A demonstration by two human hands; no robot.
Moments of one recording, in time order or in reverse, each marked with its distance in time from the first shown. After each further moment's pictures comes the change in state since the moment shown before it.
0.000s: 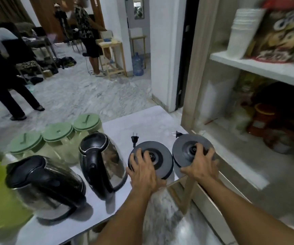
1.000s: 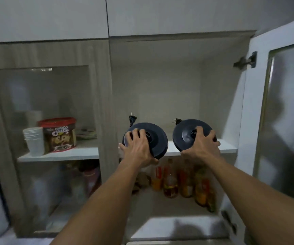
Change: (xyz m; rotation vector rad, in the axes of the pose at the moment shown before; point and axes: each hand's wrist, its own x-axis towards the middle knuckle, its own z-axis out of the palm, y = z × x) left_hand -0.293 0.365 -0.170 -0.129 0.054 1.318; right_hand -0.357 0.201 -0.397 0.005 0.913 0.734
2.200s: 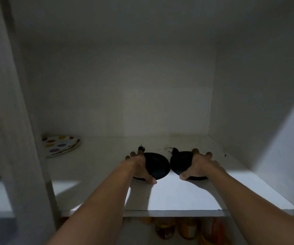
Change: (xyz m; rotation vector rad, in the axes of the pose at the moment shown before) left_hand 0.305 0.008 0.176 0.015 -0.550 -0.101; right_hand 0.310 0.033 0.125 -0.258 -0.425 0.085
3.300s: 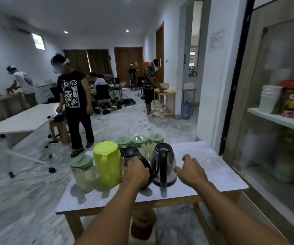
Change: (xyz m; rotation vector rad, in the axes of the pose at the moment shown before) left_hand -0.760 -0.249 0.161 -0.385 0.774 -1.552; right_hand -0.646 -0.209 0.273 0.106 -0.594 -1.350
